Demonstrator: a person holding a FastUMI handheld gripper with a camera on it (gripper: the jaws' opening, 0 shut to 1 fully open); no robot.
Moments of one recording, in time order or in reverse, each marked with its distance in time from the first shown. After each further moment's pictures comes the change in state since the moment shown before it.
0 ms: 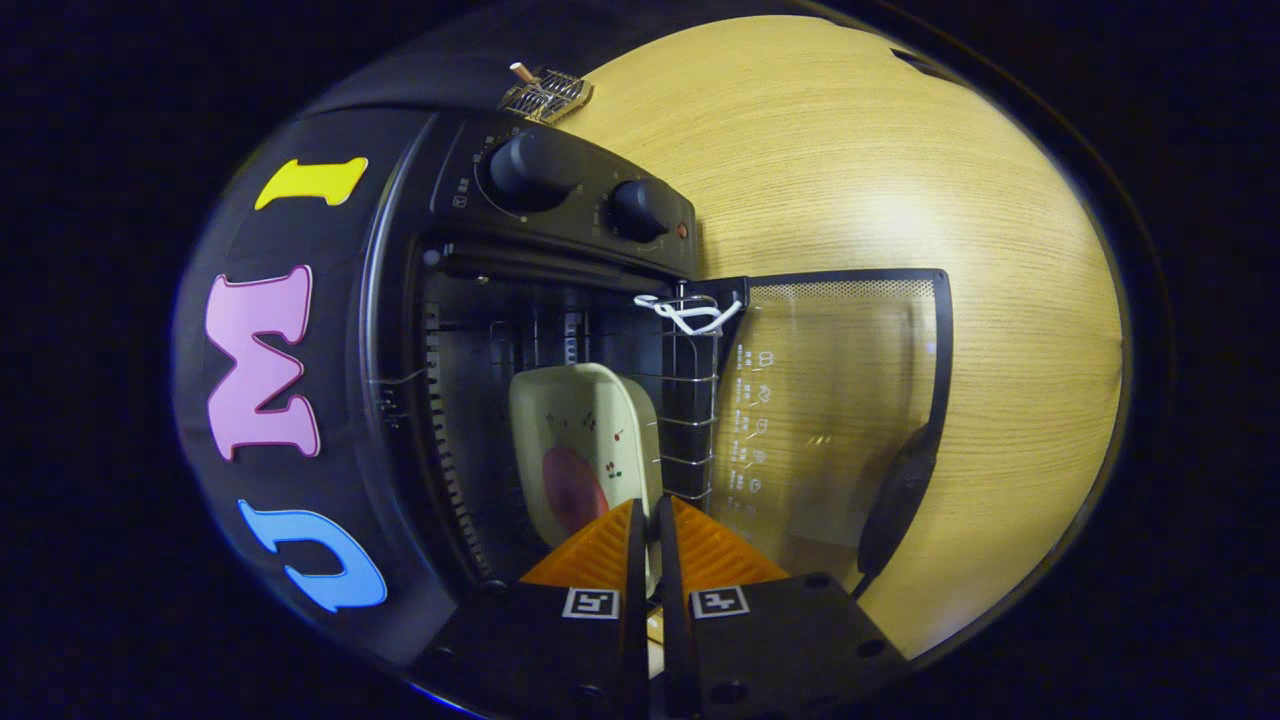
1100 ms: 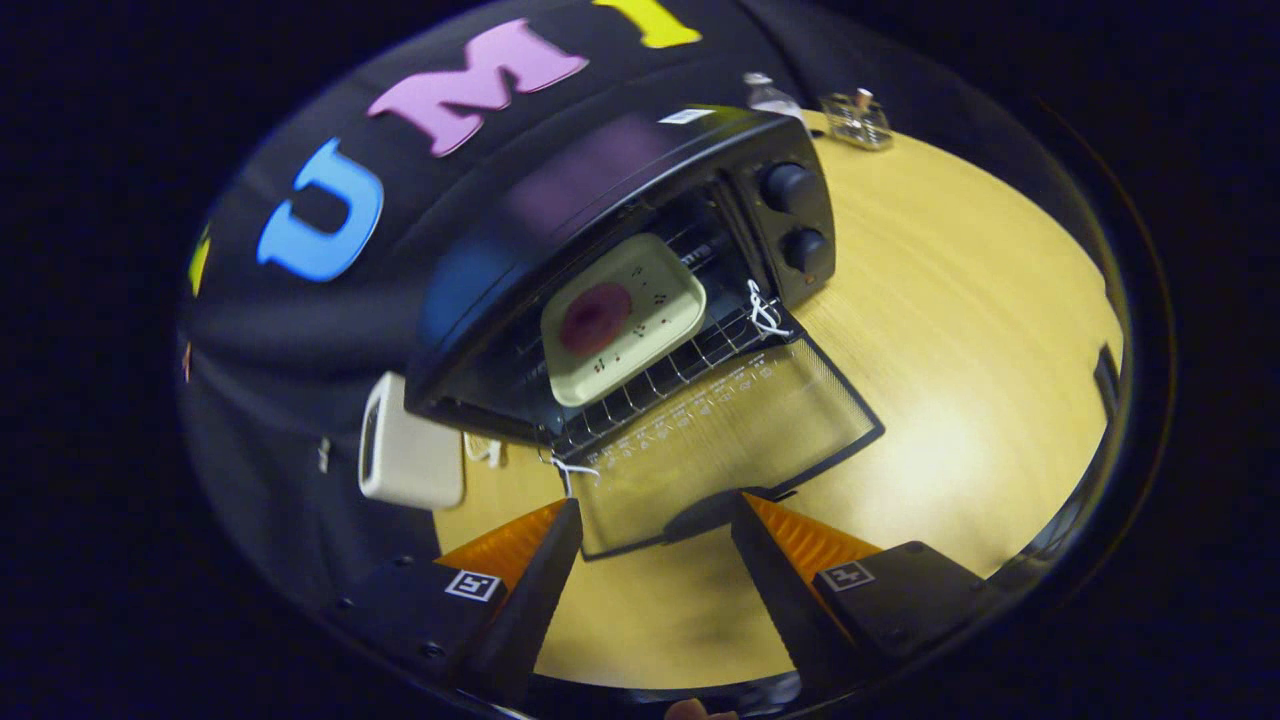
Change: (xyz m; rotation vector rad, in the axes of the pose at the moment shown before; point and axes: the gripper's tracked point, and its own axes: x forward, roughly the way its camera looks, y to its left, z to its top) arm -0.103 -0.080 -0.005 -1.173 0.177 0.065
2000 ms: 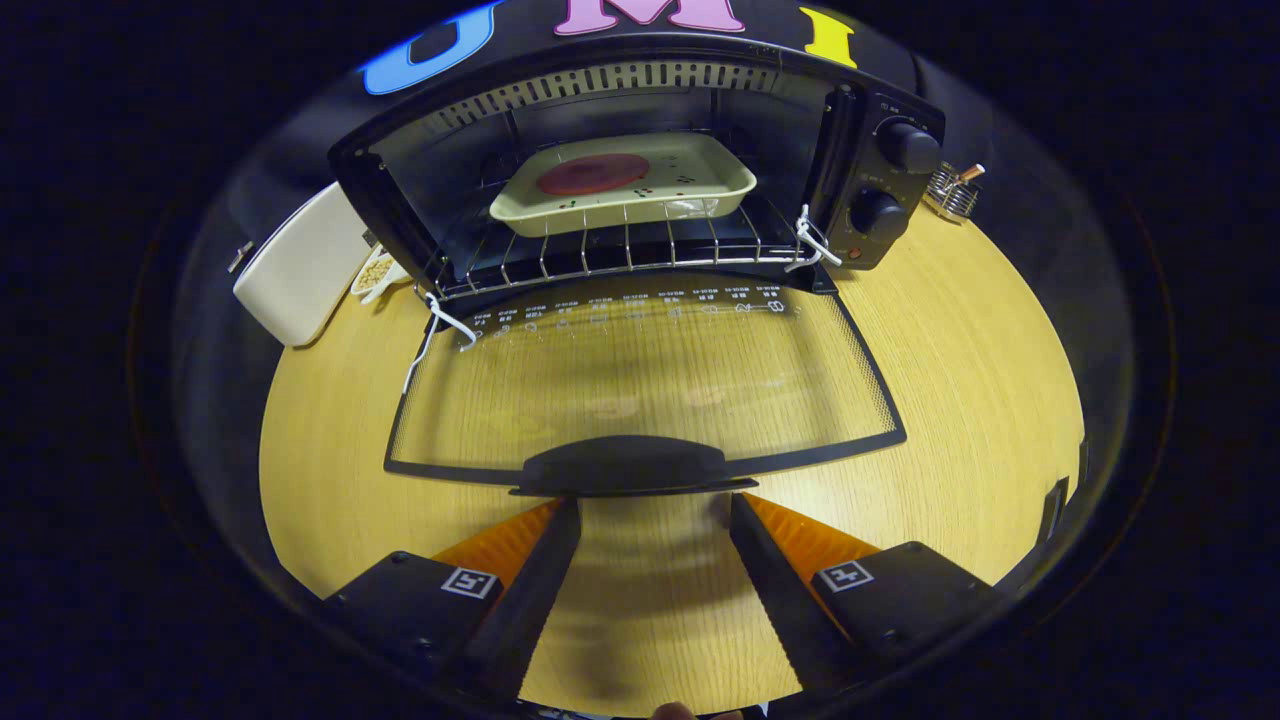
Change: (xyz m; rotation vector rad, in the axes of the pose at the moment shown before) arm 0.081 -0.055 -0.051 -0.336 0.070 -0.229
